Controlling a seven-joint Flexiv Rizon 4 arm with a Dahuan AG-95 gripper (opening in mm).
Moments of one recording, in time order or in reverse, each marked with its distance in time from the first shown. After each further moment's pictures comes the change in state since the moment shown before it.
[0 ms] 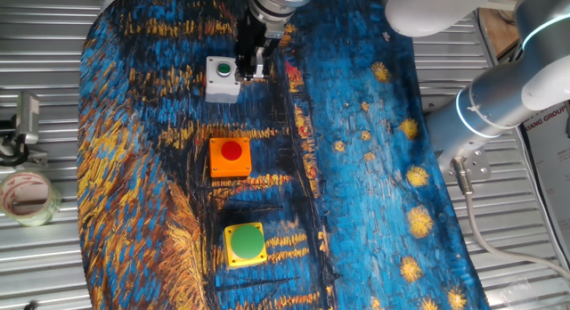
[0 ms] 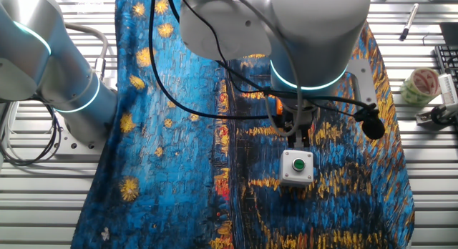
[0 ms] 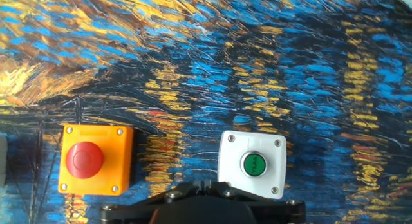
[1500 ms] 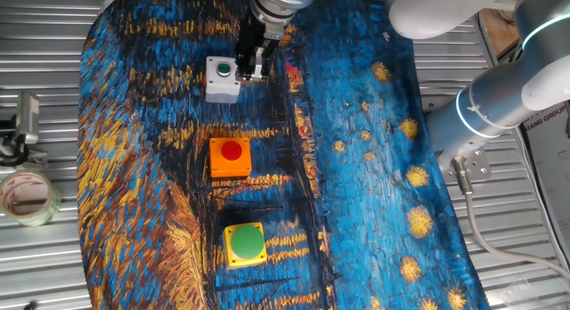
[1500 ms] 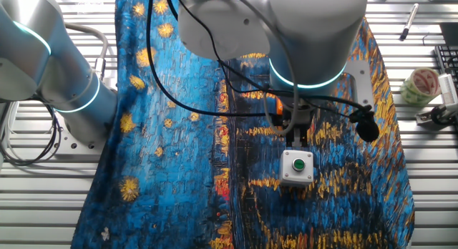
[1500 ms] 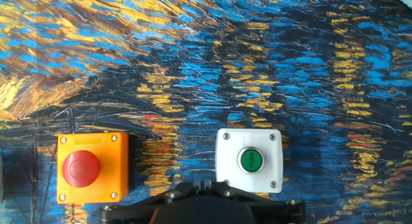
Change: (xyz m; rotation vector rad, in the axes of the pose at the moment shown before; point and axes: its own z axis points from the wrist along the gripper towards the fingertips) arm 0.000 0.000 0.000 -0.003 0.002 0.054
